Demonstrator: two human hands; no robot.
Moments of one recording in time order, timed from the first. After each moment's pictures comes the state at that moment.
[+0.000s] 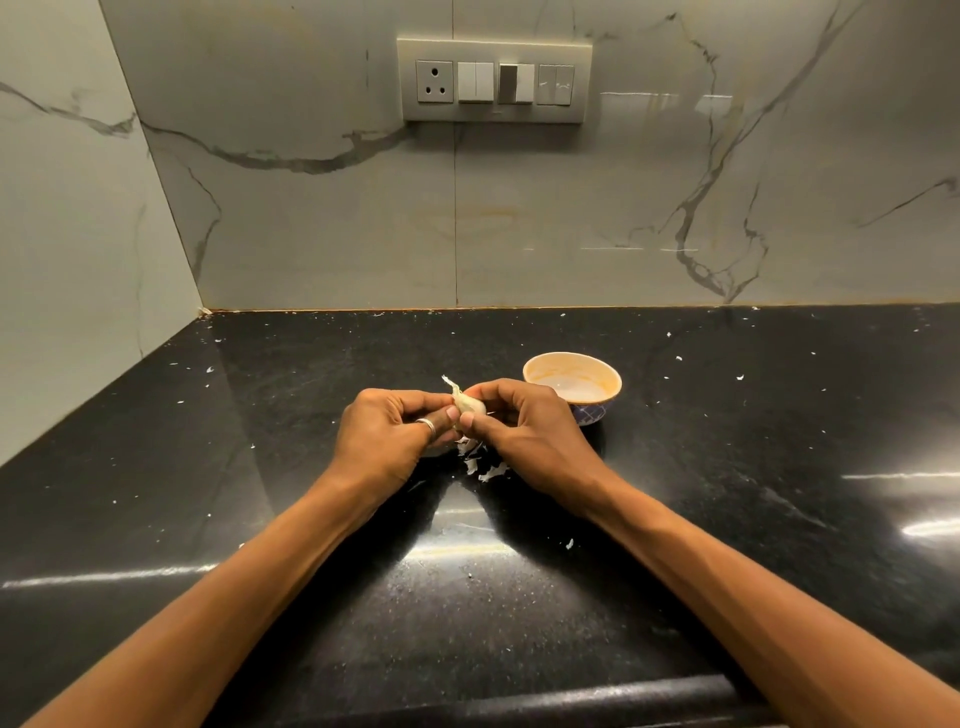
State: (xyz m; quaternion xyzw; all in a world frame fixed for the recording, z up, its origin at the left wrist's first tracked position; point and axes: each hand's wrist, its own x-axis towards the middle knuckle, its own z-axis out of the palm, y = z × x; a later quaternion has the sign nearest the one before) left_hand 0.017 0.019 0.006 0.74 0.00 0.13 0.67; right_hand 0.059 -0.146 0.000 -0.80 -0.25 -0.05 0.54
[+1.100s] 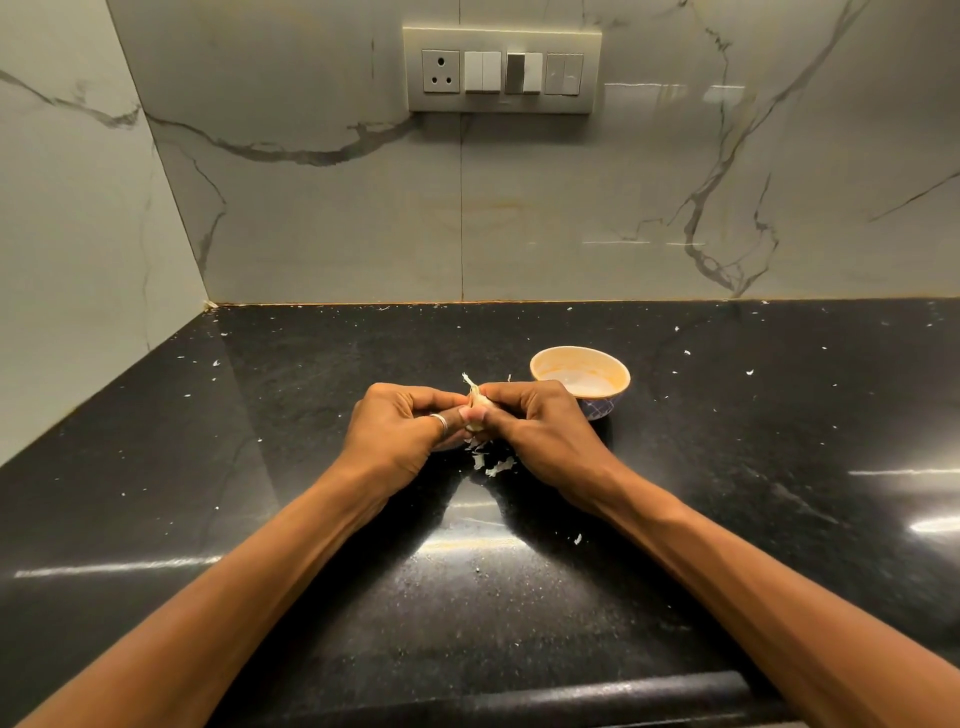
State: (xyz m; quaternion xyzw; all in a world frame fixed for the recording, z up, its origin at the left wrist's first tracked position) left_hand 0.012 0.012 0.011 0.72 0.02 0.11 0.68; right_hand 0.066 -0.147 -0.006 -0.77 -0.29 -0.01 0.57
